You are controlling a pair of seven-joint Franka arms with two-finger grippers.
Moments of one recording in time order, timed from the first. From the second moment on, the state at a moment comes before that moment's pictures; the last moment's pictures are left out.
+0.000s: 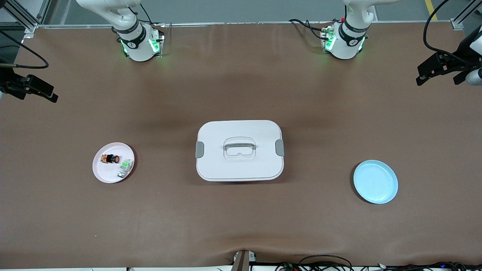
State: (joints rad) left arm 0.07 -0.06 -0.14 -1.52 0.01 1.45 -0.06; right arm 0.06 -0.02 -0.10 -1.56 0.02 1.51 0.08
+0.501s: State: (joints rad) left arm 0.07 -0.06 -0.14 -1.52 0.01 1.45 -0.06; right arm 0.06 -0.02 -0.10 -1.56 0.02 1.51 0.08
